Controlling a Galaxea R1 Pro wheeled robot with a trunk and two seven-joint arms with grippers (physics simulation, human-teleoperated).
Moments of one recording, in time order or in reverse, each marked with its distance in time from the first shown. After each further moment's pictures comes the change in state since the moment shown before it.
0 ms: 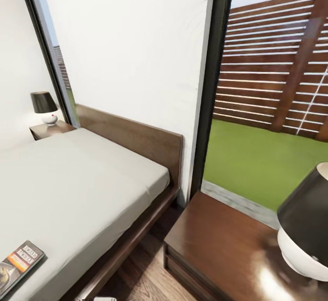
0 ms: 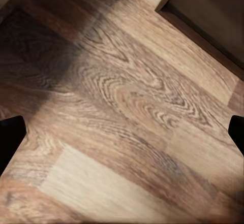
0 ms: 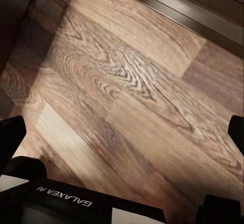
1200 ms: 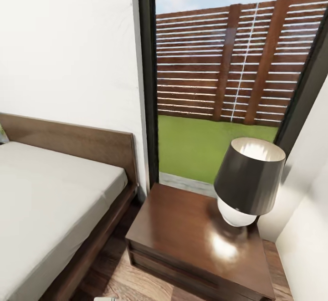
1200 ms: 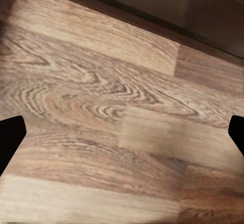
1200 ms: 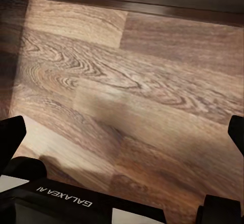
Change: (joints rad) left arm 0.000 0.000 0.000 0.000 0.000 0.000 0.000; right arm 0.000 0.000 0.000 0.000 -0.001 0.000 0.000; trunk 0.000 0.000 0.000
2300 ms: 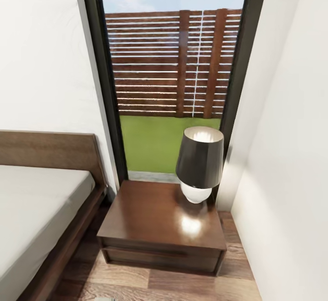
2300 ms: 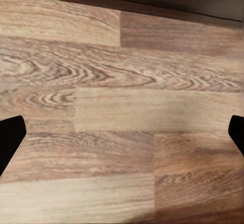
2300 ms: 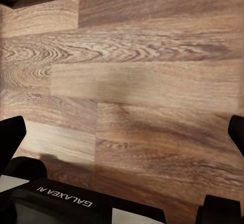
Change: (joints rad) left arm 0.000 0.000 0.000 0.000 0.000 0.000 0.000; right arm 0.000 -0.001 0.000 -0.001 0.000 0.000 0.002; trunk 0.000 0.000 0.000
